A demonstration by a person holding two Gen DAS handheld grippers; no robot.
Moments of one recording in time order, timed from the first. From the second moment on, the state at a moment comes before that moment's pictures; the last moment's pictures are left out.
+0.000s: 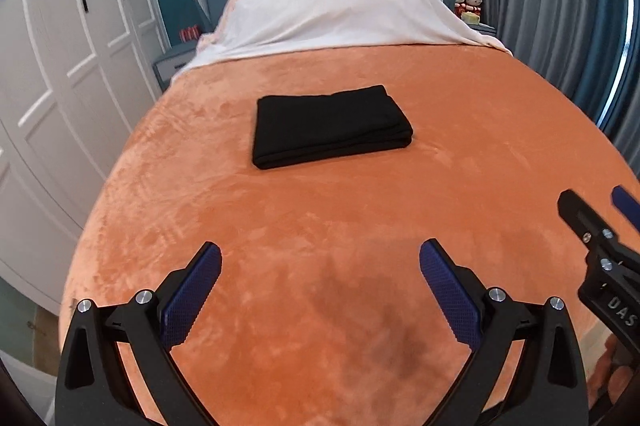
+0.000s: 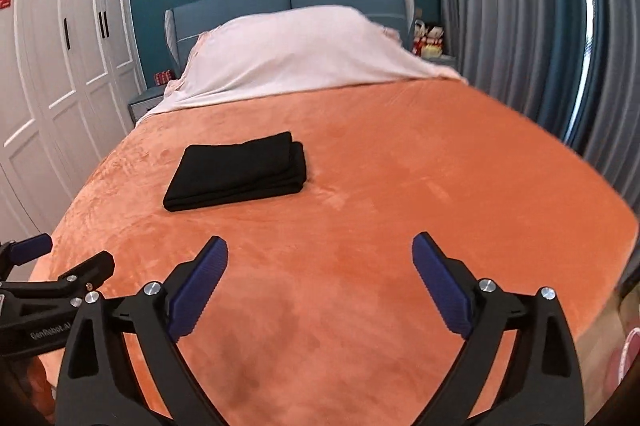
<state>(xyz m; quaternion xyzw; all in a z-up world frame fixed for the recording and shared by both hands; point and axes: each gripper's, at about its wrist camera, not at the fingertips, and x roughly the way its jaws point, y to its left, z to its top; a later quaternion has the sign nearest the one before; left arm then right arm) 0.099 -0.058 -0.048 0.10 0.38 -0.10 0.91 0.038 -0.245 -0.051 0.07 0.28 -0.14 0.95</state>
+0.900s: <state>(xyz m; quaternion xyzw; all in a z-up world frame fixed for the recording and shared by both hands) 0.049 -0.016 -0.030 0.06 0.37 -0.07 0.92 -0.024 -0.221 -0.029 0.07 0.28 -0.10 0.95</state>
